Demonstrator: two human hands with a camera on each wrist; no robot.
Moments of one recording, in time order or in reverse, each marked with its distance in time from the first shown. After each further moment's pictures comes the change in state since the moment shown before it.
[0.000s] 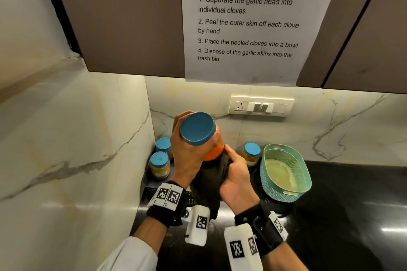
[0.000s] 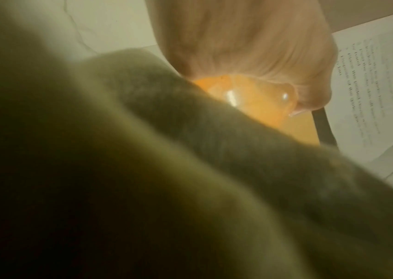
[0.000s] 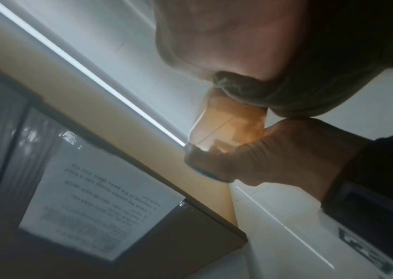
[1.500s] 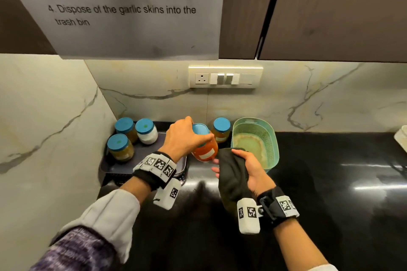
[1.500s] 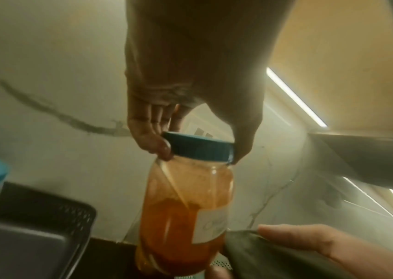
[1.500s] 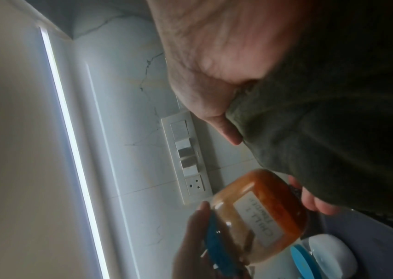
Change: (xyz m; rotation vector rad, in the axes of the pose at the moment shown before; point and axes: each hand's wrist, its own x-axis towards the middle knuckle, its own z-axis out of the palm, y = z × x) left_hand -0.004 -0.100 0.132 1.049 -0.688 -0.276; right_hand 0.050 -0.141 -0.203 -0.256 0.243 0.302
